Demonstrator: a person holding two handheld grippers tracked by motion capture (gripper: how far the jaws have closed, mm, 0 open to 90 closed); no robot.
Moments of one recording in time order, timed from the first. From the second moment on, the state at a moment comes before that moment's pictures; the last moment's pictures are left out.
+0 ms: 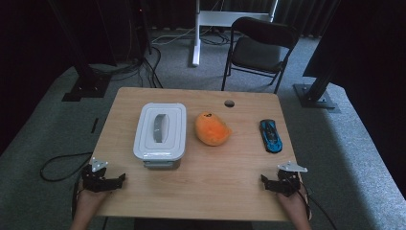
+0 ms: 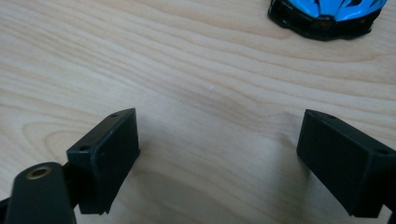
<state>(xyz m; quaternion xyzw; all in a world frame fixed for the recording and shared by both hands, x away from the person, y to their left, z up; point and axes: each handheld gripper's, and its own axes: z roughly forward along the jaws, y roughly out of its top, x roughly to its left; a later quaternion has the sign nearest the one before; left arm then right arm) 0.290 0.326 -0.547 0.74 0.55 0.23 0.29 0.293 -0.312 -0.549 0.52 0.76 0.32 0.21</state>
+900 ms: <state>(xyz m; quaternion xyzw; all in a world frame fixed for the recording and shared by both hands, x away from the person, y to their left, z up) 0.293 0.327 -0.547 0.75 0.55 0.23 0.29 0.299 -0.321 -0.524 0.55 0.74 0.33 0.22</state>
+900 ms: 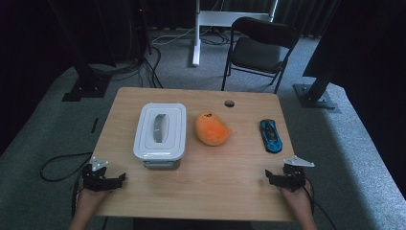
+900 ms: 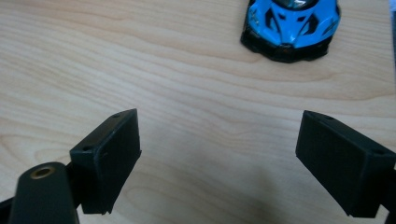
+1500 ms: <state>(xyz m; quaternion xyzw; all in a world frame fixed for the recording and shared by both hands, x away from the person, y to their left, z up) 0.293 0.327 -0.547 0.74 0.56 0.23 0.29 0.328 -0.325 -0.513 0.56 0.72 0.34 0.23</state>
